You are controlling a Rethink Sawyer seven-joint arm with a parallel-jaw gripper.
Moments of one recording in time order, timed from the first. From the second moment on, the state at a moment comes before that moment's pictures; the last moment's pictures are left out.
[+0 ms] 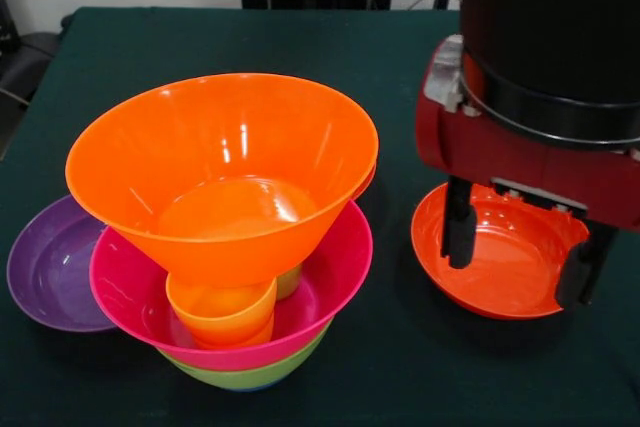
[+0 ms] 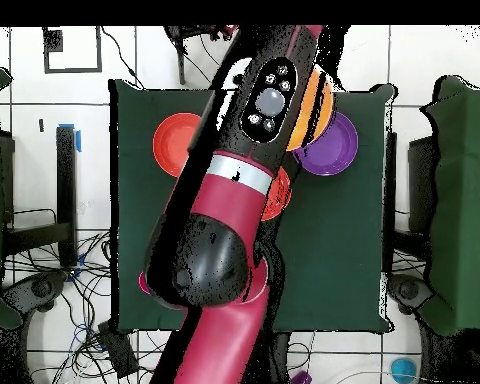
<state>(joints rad) -0.37 0.17 -2.00 0.00 2.07 1.42 1.90</state>
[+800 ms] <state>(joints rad) -0.37 0.15 -2.17 0.04 2.22 1.42 1.90</state>
